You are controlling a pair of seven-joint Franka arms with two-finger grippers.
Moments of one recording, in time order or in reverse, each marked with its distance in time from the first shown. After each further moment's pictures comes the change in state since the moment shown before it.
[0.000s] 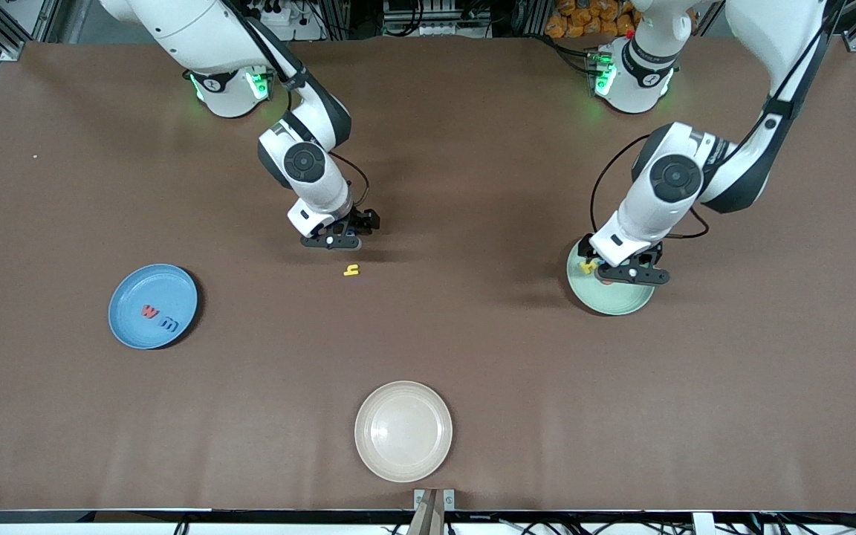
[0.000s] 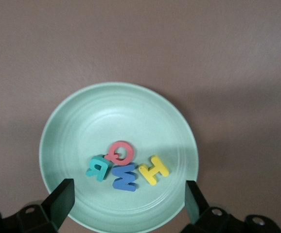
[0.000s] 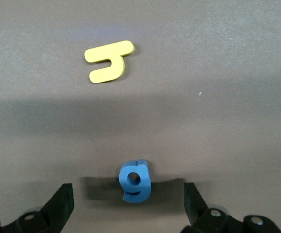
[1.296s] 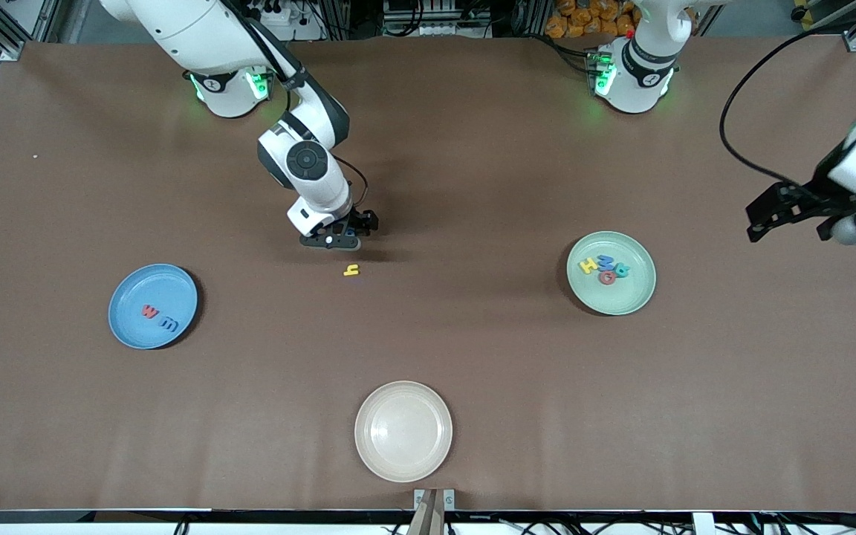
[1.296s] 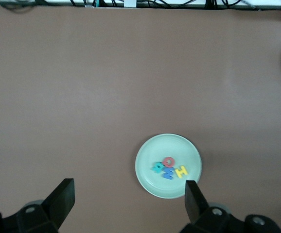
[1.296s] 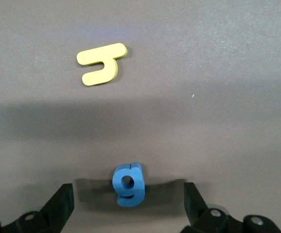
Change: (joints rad) left arm -0.167 -0.182 0.425 0.652 -0.282 -0.675 0.271; right arm 0.000 0.003 -0.001 -0.002 -0.065 0.002 0.049
